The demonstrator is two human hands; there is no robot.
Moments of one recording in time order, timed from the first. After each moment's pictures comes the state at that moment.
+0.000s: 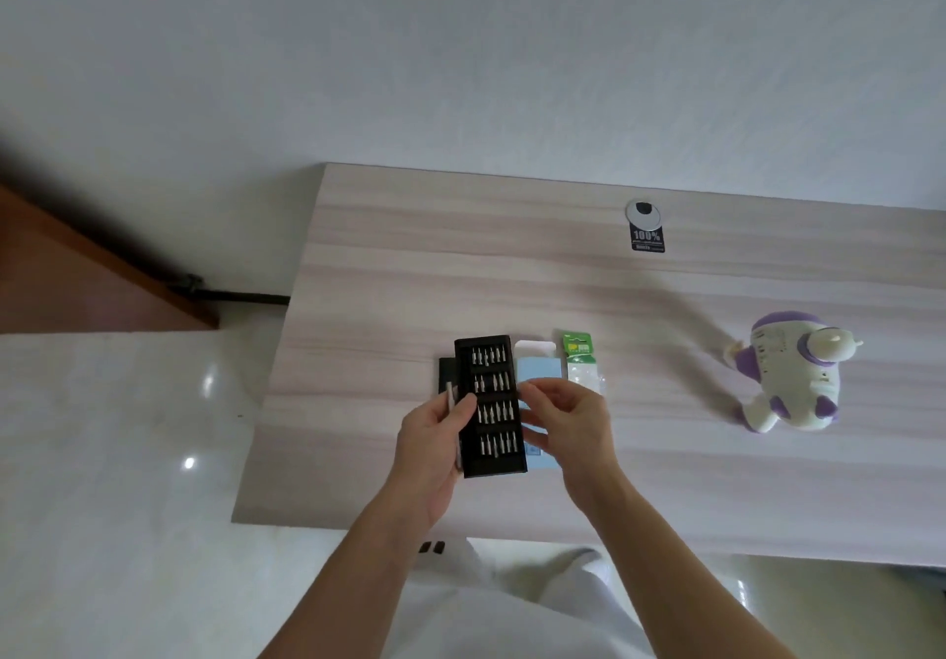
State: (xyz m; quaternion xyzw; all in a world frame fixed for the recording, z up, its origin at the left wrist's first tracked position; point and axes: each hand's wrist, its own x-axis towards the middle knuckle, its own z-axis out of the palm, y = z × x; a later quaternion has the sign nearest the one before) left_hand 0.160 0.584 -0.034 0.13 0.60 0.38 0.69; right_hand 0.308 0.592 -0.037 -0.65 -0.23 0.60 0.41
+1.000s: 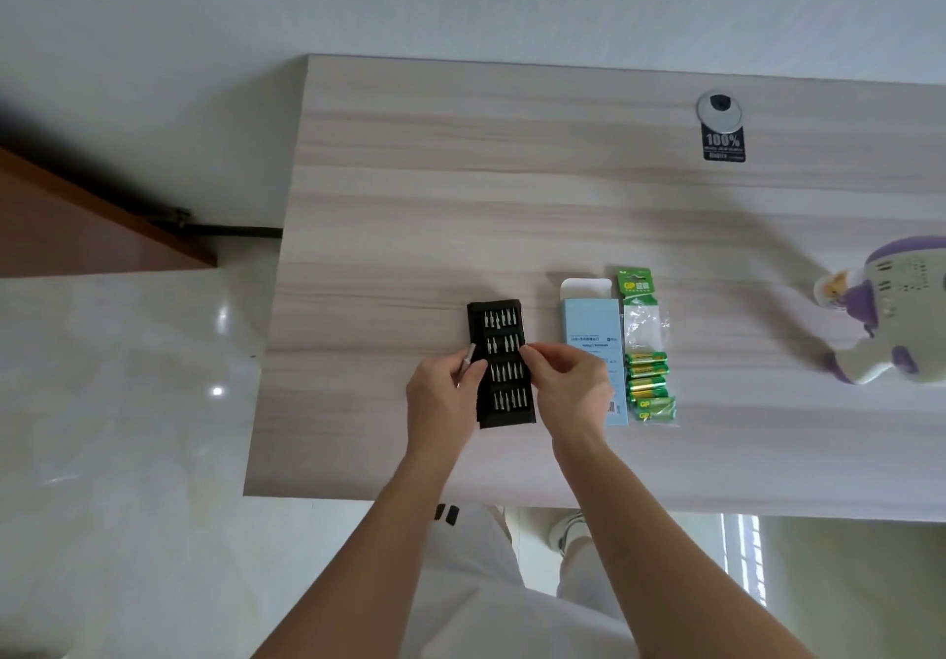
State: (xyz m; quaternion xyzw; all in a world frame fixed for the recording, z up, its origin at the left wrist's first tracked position) left_hand 0.121 0.600 -0.158 0.44 0.75 0.21 0.45; right_hand 0.254 0.604 -0.138 -0.80 -0.26 0.44 0.32
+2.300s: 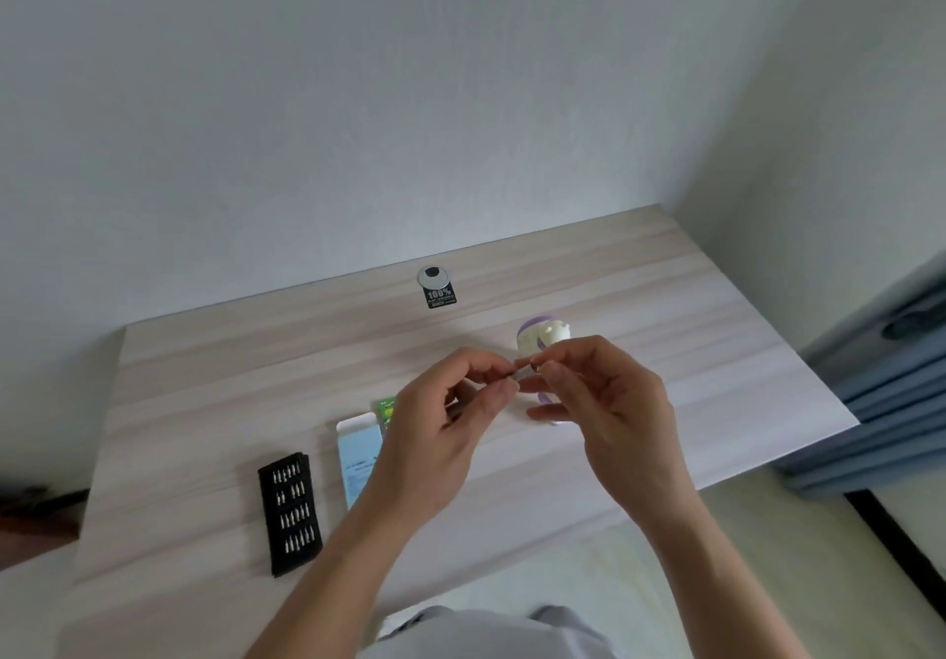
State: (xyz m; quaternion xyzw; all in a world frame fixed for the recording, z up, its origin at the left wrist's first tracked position) left_hand 0.369 0.565 0.116 0.69 0.36 0.37 0.52; right_hand 0.523 0.501 0.131 -0.56 -0.40 0.40 0.61
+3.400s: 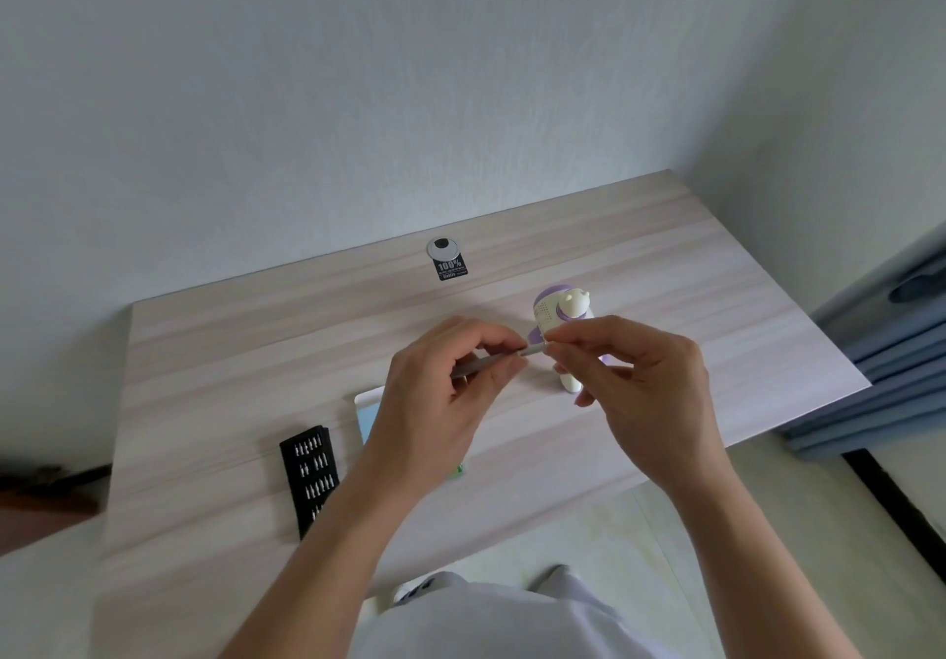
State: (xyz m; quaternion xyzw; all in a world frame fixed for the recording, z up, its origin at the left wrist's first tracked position) left_hand 0.340 0.577 0.123 0.76 0.35 0.36 0.42; right_hand 0.502 0.502 0.140 -0.64 -0.44 0.29 0.56
